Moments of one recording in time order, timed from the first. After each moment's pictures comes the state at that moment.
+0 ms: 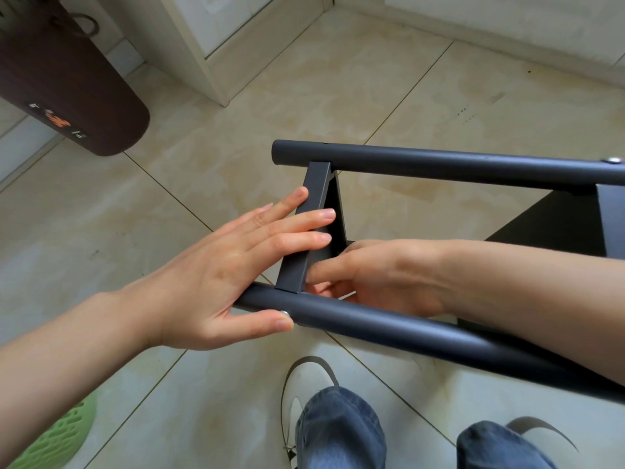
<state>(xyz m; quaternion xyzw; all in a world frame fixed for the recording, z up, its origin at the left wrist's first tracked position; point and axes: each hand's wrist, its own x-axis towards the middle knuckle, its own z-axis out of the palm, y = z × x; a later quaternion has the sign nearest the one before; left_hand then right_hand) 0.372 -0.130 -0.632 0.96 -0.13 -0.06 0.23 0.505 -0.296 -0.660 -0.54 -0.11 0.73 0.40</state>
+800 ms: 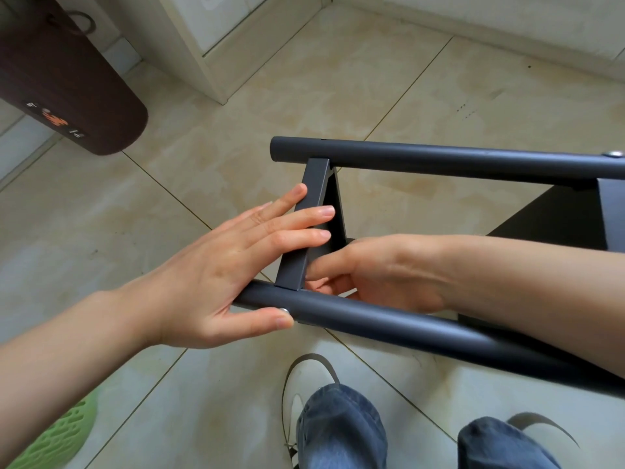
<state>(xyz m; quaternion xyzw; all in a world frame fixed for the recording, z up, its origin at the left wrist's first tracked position) 0.371 -0.129 -0.632 0.96 -0.13 -0.06 0.23 0.506 -0.295 -0.661 -0.52 -0.11 0.75 0.39</state>
